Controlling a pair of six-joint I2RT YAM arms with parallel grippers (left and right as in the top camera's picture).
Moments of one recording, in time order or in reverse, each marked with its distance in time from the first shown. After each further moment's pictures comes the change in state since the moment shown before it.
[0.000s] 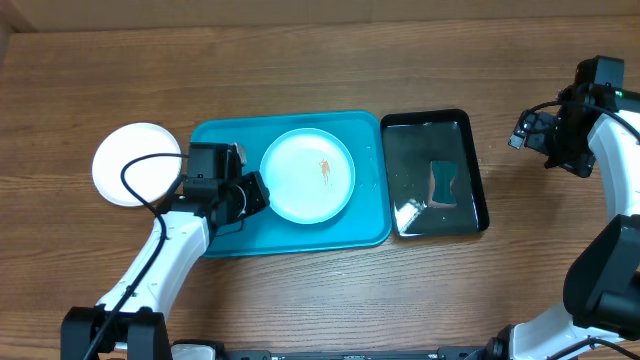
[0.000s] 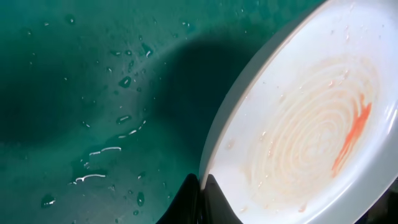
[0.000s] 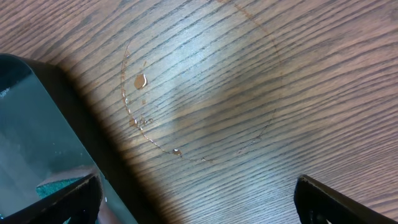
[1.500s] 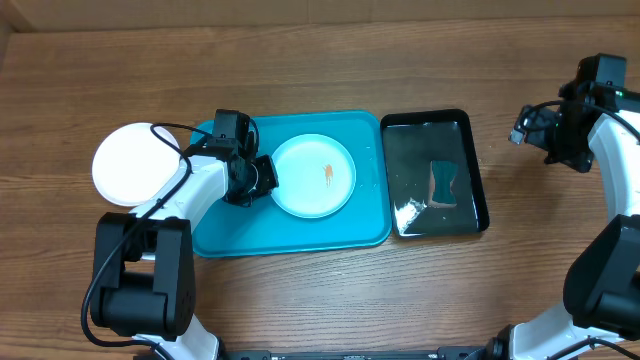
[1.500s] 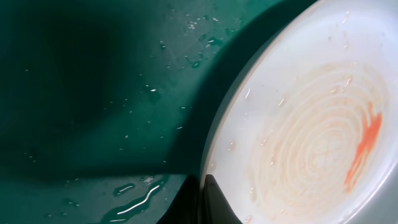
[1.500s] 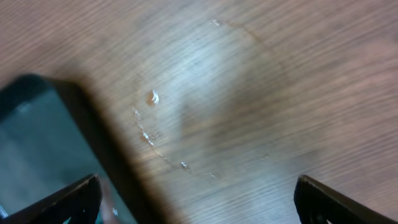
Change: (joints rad) left arm -0.039 0.359 0.293 -0.182 -0.060 0.078; right arm 0.000 0.000 0.000 0.063 -0.035 0.000
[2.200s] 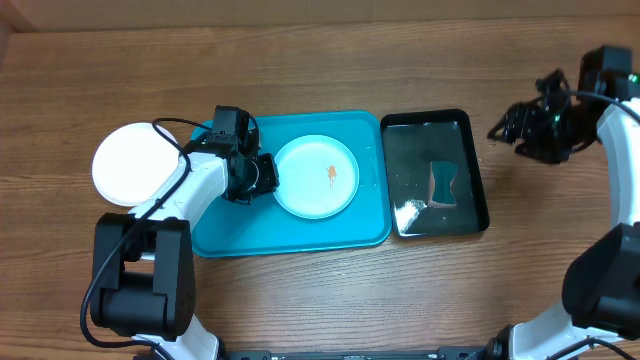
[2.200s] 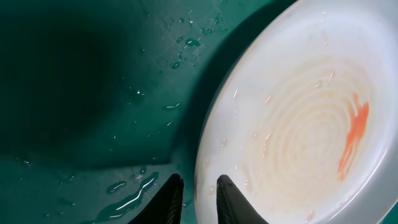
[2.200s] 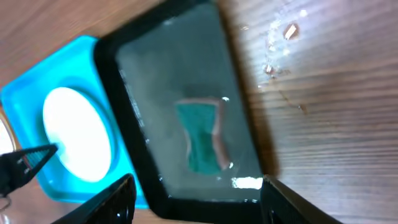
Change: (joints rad) left arm 0.000 0.000 0.028 -0.035 0.014 0.056; right arm 0.034 0.000 0.183 -0.324 -0.384 -0.138
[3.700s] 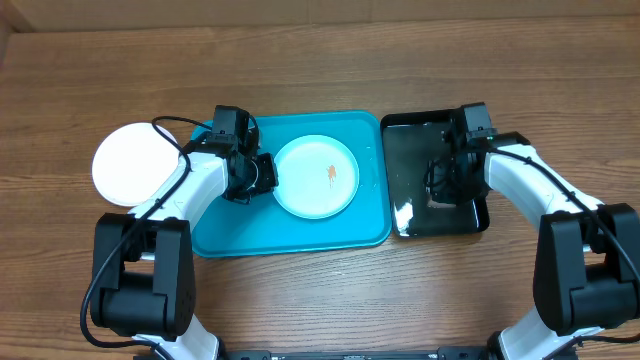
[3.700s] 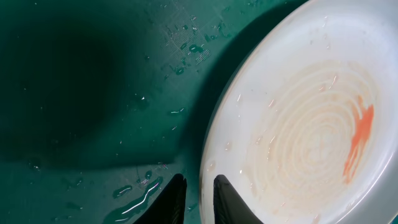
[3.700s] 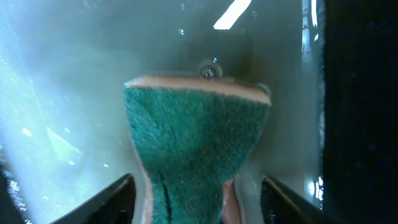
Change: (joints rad) left arm 0.000 0.000 0.001 0.006 -0.014 0.014; right arm 0.377 -0.001 -0.566 0.601 0.400 0.169
